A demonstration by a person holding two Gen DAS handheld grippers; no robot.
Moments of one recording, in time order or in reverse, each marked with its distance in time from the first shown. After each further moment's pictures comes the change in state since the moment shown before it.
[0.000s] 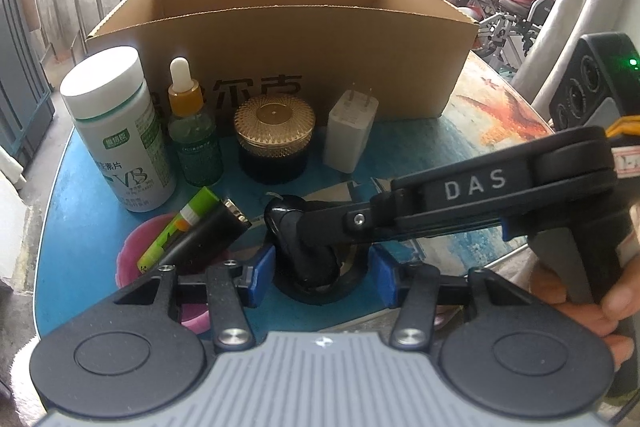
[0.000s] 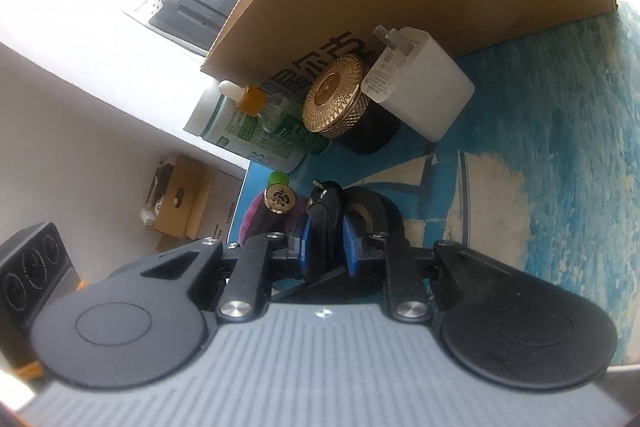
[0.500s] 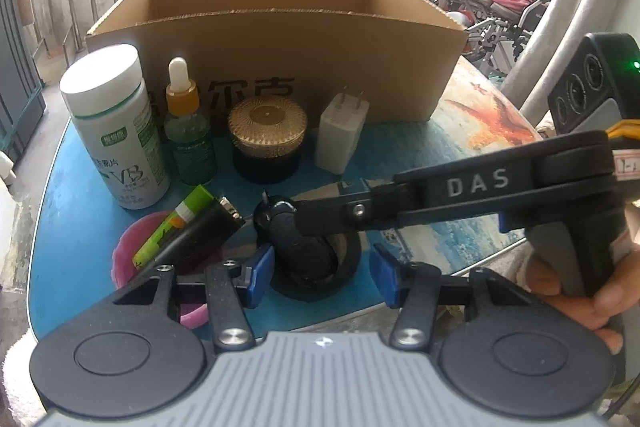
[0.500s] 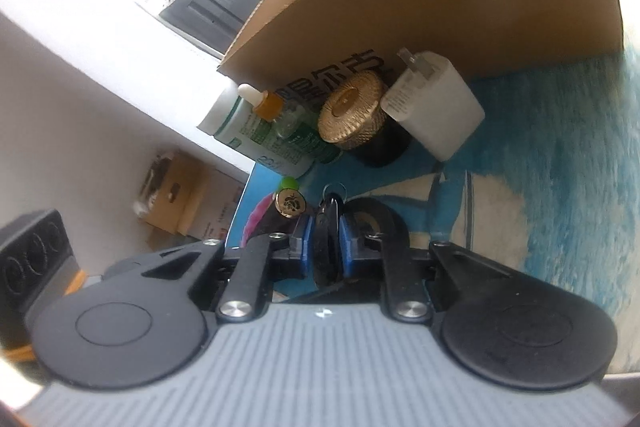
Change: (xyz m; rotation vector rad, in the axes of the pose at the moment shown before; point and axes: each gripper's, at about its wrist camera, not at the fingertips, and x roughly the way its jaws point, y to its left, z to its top) left arm -0.005 0.004 -0.002 -0.004 0.011 -0.044; right arm -0.012 0.009 0.002 -0.072 -0.012 -0.017
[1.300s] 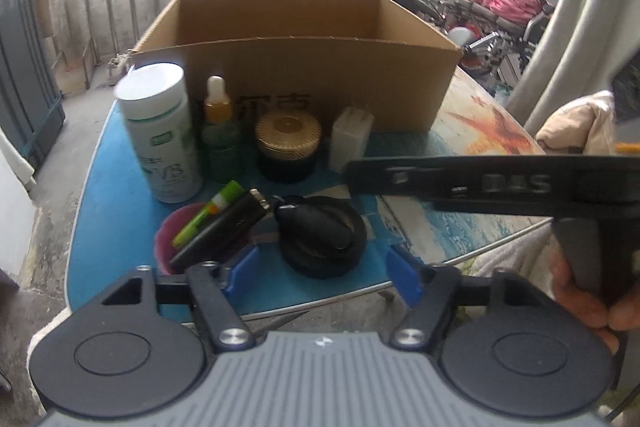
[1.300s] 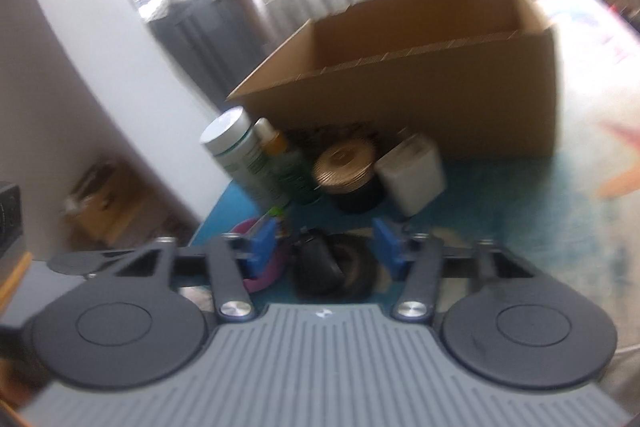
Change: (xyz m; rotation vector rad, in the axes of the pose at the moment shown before) left arm -0.033 -0.005 -0.011 0.068 -0.043 0.038; right arm -0.037 0.058 -0.024 -0.261 -0.189 -0.212
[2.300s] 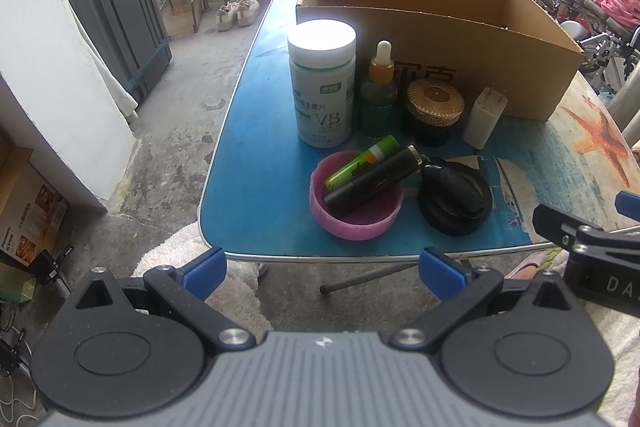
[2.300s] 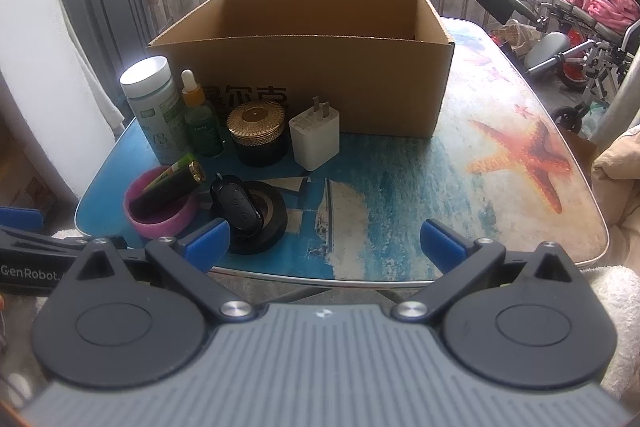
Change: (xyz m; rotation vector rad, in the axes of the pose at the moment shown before) left arm -0.038 0.048 -0.010 -0.111 0.137 0.284; right arm -0.035 0.058 -0.036 -0.269 0.081 -0.395
